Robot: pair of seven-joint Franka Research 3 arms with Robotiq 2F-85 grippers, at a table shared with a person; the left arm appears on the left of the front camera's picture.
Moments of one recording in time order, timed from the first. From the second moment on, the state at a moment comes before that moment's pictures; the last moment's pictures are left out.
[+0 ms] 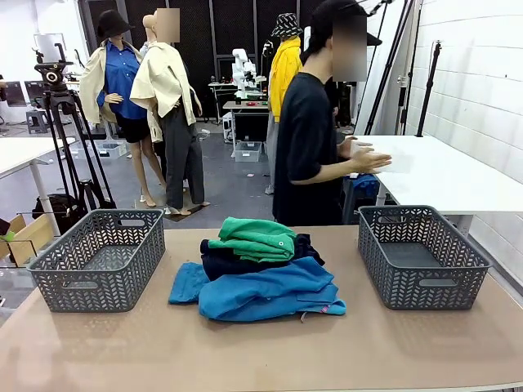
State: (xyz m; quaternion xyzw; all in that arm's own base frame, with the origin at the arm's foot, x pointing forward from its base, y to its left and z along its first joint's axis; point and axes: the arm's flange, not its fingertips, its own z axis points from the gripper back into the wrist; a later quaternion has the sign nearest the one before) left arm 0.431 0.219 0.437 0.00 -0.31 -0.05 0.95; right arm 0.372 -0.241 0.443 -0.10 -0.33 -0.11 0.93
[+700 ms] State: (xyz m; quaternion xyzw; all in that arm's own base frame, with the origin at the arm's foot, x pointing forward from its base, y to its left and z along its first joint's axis) left arm 0.431 0.219 0.437 0.00 -0.31 -0.05 0.95; right arm 0.372 -0.241 0.443 -0.10 -0.33 -0.11 0.93
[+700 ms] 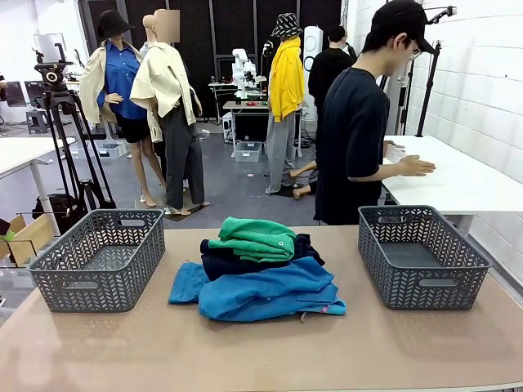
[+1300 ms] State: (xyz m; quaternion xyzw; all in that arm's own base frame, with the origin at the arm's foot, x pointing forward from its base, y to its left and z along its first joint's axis) left arm 0.431 0.219 0.437 0.00 -0.31 -0.05 0.95; right arm 0.372 -0.241 0.443 -0.10 -0.33 -0.11 0.93
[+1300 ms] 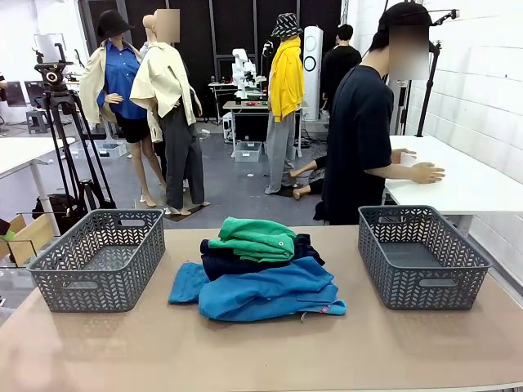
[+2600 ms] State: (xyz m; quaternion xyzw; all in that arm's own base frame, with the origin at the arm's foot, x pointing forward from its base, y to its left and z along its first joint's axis) left arm 0.431 0.219 0.437 0.00 -0.31 -0.05 0.95; right arm 0.372 -0.241 0.443 -0.10 -0.33 -0.11 0.93
